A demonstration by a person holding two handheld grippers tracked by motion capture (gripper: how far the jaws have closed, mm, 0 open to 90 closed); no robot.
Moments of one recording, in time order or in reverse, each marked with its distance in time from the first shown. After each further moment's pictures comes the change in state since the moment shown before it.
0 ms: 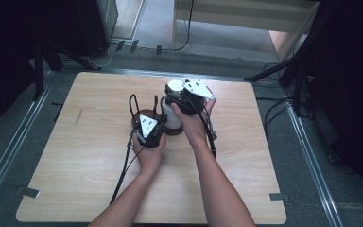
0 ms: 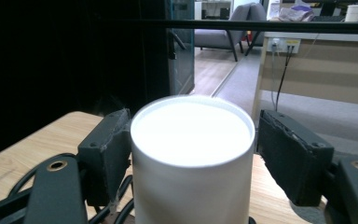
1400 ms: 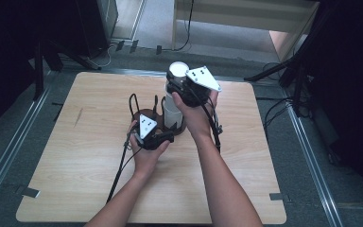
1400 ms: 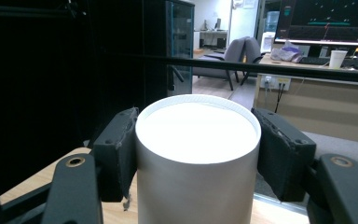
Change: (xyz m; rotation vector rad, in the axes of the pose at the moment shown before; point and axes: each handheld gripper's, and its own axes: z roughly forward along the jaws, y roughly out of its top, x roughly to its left) left arm -0.004 0.016 -0.020 0.028 -0.112 0.022; right arm 0.013 0.058 -0.031 -0.117 -0.008 -0.040
